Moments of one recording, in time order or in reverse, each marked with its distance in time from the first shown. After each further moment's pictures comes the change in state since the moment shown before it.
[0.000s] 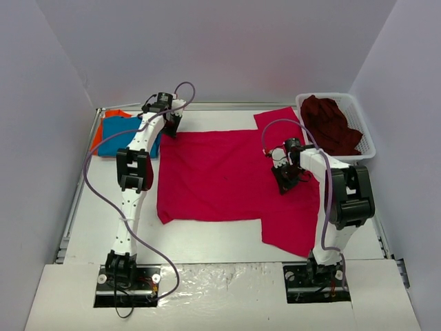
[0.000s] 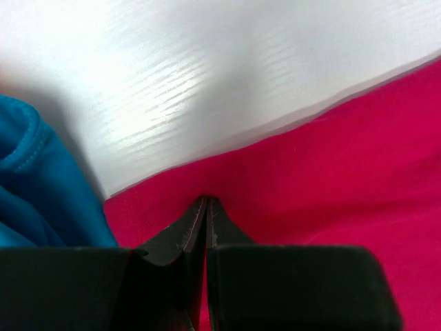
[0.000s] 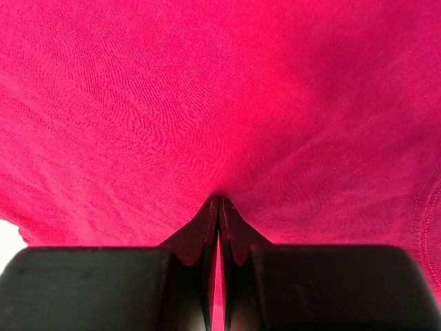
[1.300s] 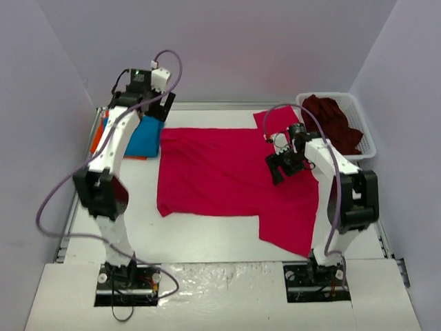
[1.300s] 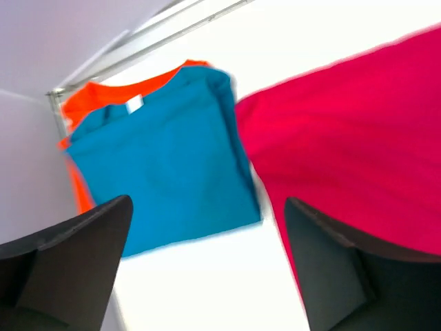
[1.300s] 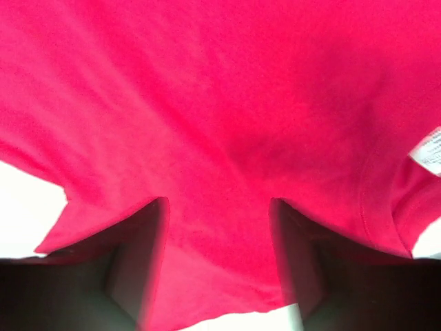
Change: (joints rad) left arm -0.021 -0.599 -0.385 0.086 -0.223 0.102; right arm 0.004 -0.027 0.170 -0.138 -0.033 -0.035
